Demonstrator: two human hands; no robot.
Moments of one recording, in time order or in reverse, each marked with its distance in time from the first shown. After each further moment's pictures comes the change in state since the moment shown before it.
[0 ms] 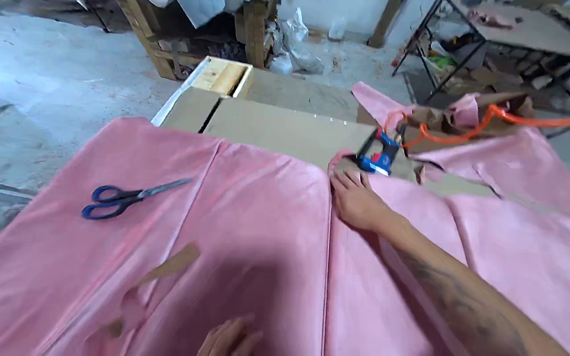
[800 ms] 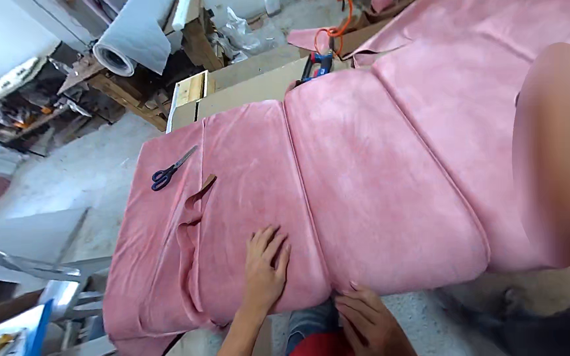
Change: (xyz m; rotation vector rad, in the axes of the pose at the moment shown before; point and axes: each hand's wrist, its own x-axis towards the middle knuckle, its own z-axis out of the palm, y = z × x) left_hand -0.114 -0.009 0.058 0.333 0.111 0.346; right_hand -0.478 -0.341 0.192 0.523 0.734 0.165
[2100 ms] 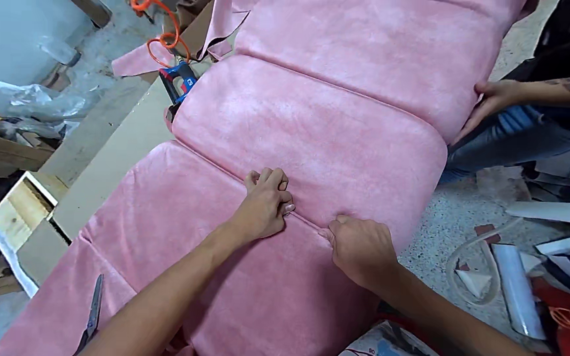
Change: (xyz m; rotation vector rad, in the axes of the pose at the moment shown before) left_hand 0.273 -0.030 0.058 0.024 -0.755 1.103; right_hand 0.200 -0.040 0.059 -0.559 -0.216 1.128
